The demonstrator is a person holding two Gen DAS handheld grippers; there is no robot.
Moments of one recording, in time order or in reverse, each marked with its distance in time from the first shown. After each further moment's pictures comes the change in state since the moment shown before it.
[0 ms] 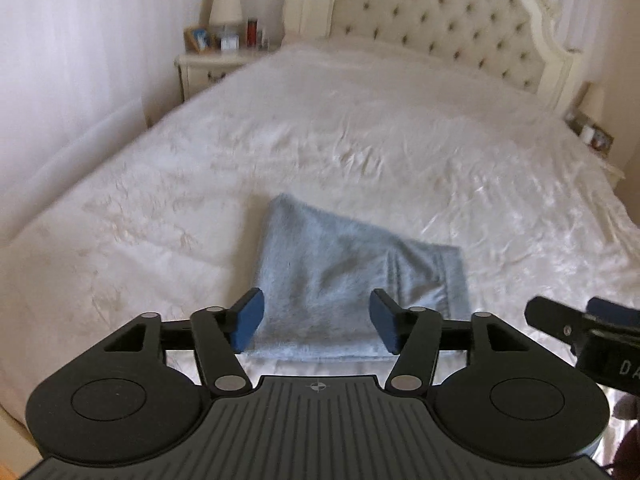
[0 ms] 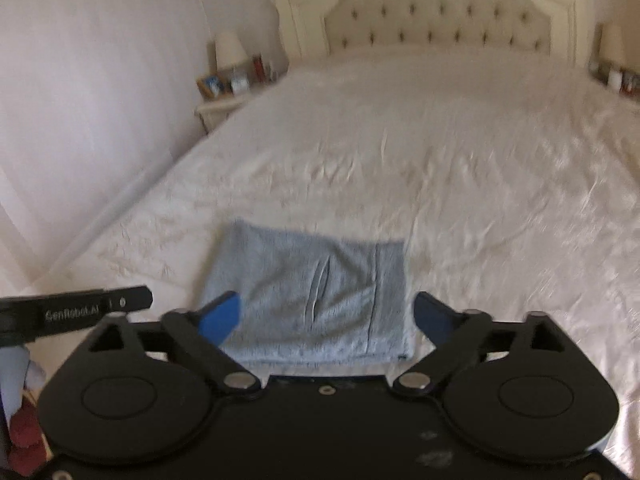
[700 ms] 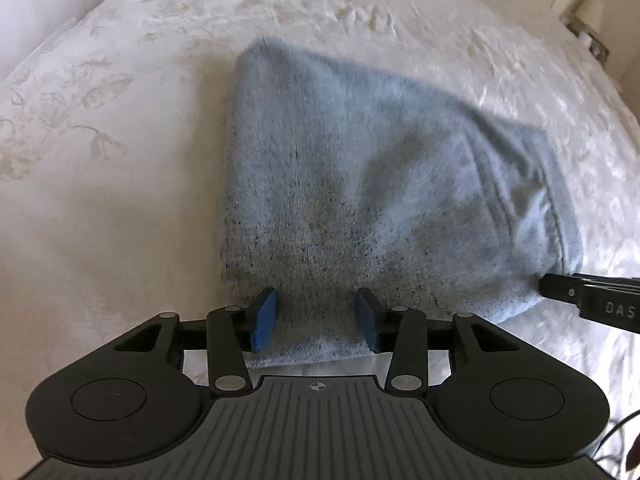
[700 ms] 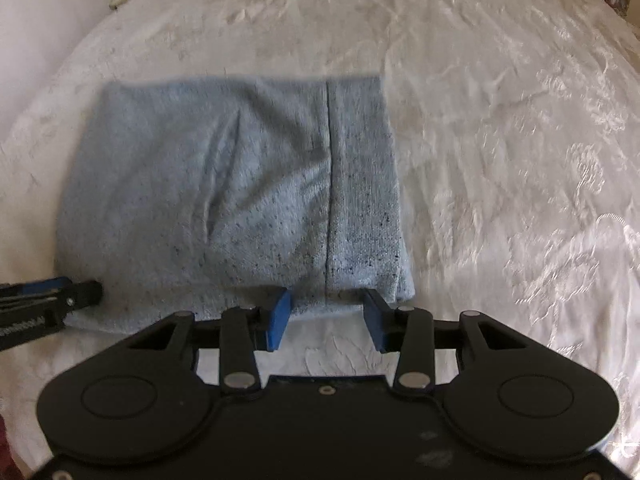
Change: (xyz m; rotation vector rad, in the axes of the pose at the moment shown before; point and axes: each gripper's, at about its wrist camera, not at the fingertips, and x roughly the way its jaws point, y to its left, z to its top) left arm 0.182 0.055 -0.034 0.076 0.323 -0.115; right arm 0.209 -0.022 -0.055 0.067 0.380 -0.181
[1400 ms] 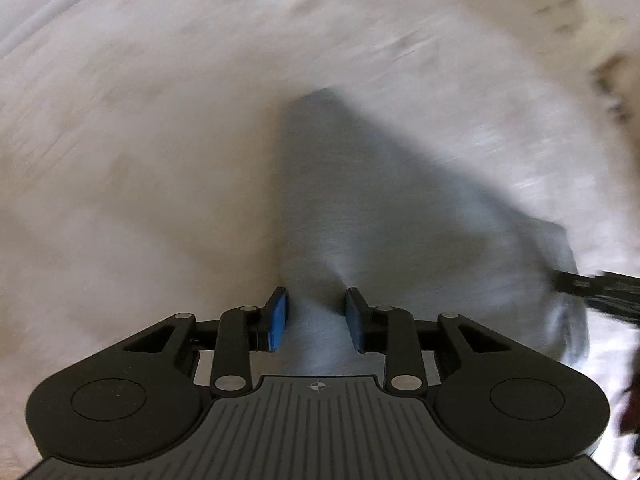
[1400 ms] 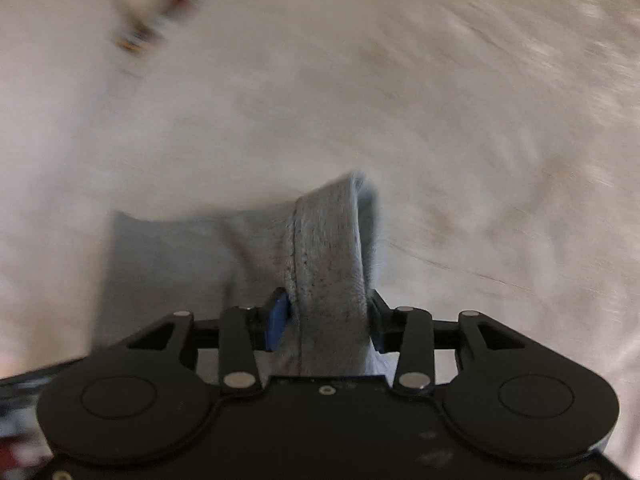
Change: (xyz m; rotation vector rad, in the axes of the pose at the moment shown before) left arm 0.026 0.054 0.047 -0.175 0.069 -0.035; right arm 0.039 -0.059 0.086 0.164 0.036 0.126
